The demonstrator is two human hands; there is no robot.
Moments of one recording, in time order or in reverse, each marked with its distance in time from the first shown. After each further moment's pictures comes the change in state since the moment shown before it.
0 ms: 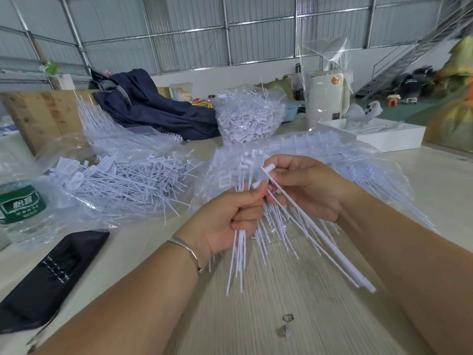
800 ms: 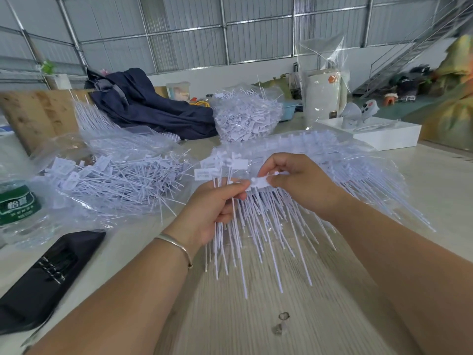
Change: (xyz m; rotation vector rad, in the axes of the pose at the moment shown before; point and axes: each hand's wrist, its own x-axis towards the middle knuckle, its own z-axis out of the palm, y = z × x) left_hand 0.008 0.002 -0.019 0.266 0.441 0.109; right_hand 0.001 0.004 0.005 -0.834 0.374 -0.149
